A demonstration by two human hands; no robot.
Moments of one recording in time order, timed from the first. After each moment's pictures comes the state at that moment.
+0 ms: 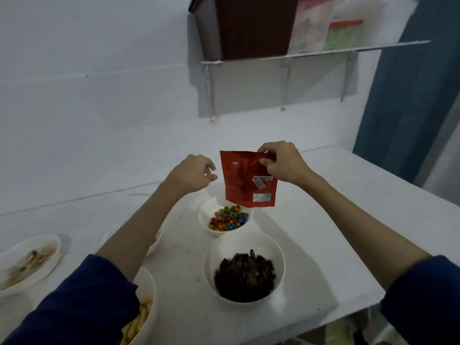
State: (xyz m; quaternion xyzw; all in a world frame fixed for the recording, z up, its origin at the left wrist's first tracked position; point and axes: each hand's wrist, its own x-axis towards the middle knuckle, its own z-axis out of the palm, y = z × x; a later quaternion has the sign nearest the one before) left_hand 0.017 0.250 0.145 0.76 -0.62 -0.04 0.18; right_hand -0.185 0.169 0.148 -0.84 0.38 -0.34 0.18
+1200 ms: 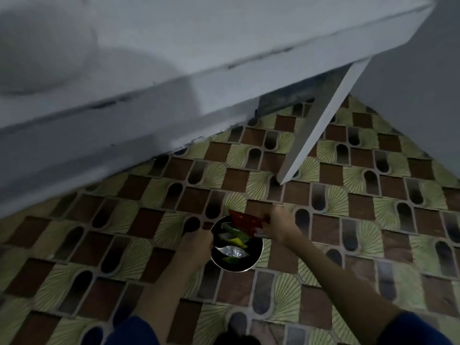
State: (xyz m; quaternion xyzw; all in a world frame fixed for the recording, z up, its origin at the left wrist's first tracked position) left_hand -0.298 0.421 -0.332 0.68 -0.64 -0.34 -0.10; right_hand -0.493 0.349 -0.314 -0.73 0.60 -0.01 0.34
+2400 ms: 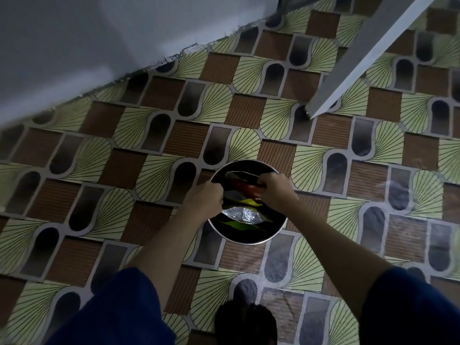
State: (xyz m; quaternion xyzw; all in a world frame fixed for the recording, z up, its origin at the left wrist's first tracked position) left_hand -0.285 0.358 -0.586 0.65 -0.65 -0.36 -0.13; right_hand -0.457 0.312 -0.602 -0.71 0.60 0.08 0.37
